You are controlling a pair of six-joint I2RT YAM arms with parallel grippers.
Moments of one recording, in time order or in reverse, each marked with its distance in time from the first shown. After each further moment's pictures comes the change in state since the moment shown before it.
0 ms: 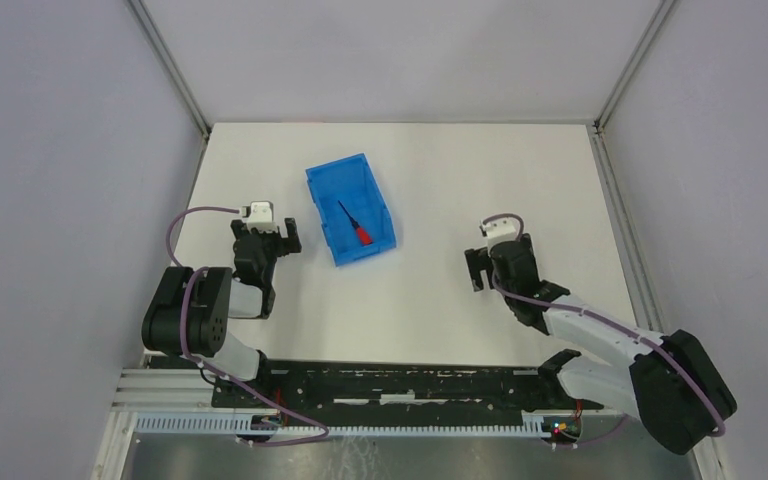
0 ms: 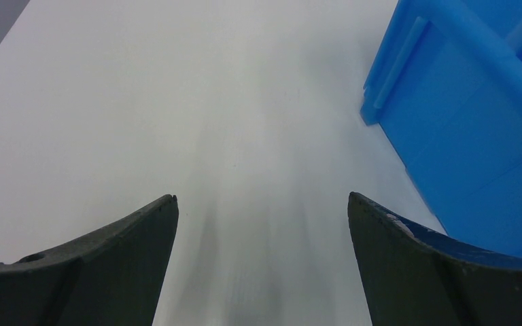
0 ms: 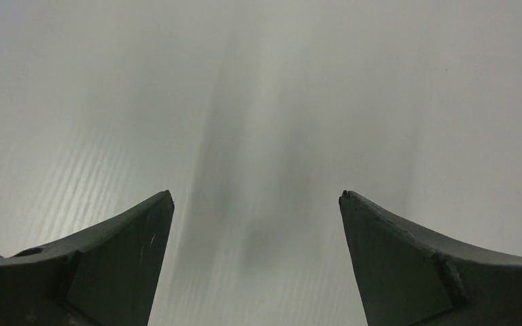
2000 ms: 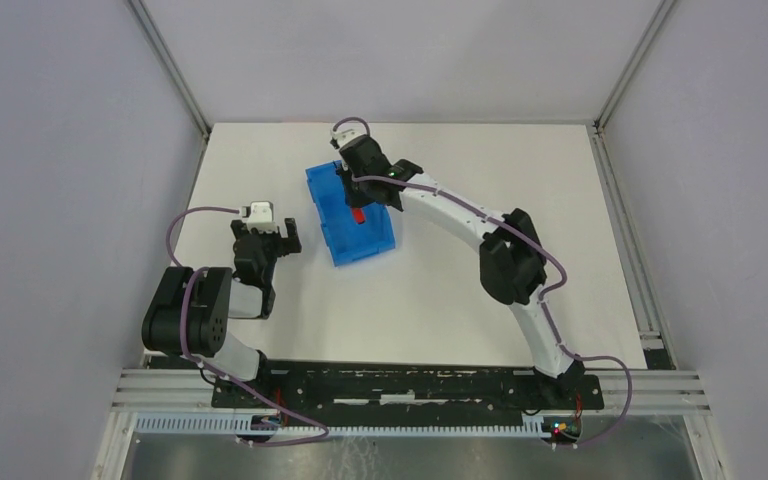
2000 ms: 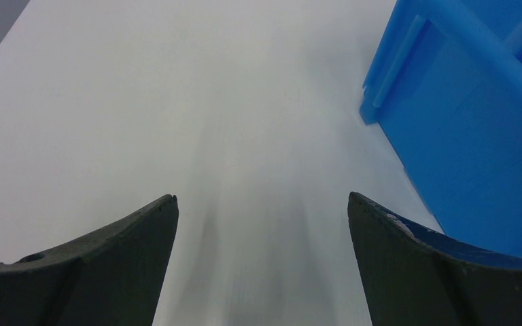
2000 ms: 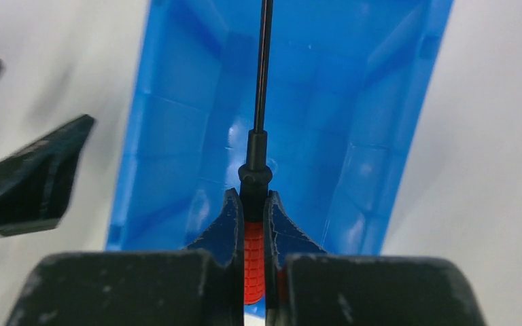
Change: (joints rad) left arm 0.000 0.000 0.000 0.000 0.000 0.000; right arm 0.241 1.094 1.622 -0.591 -0.283 0.203
